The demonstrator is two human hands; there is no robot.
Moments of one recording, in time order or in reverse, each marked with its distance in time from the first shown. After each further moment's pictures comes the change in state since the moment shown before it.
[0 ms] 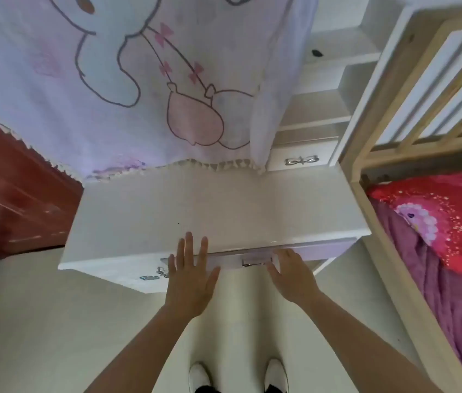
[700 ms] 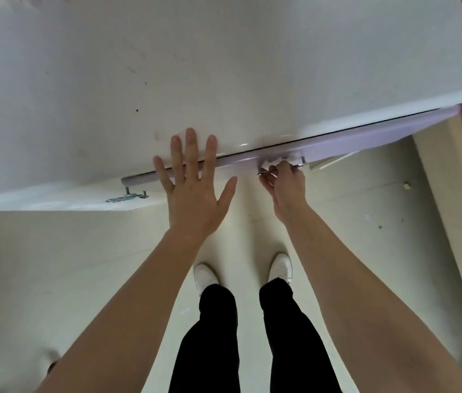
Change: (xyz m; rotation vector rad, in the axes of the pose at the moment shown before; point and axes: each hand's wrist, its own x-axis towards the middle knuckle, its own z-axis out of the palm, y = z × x) left_hand 0.064 -0.051 0.155 0.074 0.064 0.109; right_hand 0.124 0.019 0.192 1.527 0.371 0.717
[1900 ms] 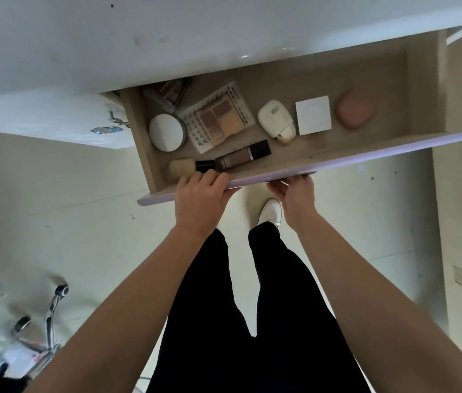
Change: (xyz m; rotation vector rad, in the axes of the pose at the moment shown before) left_hand -0.128 0.024 0.034 -0.062 0.081 0.172; right_hand -0.053 0.058 -0.129 -0.119 0.048 0.169
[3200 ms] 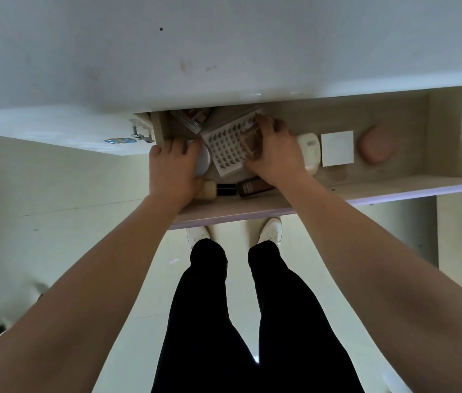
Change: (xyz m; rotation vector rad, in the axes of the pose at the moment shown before) left_hand 0.069 -0.113 -0.004 0.055 -0.396 -0.149; right_hand 0.024 -0.051 0.139 -1.683 -0.193 -0.849
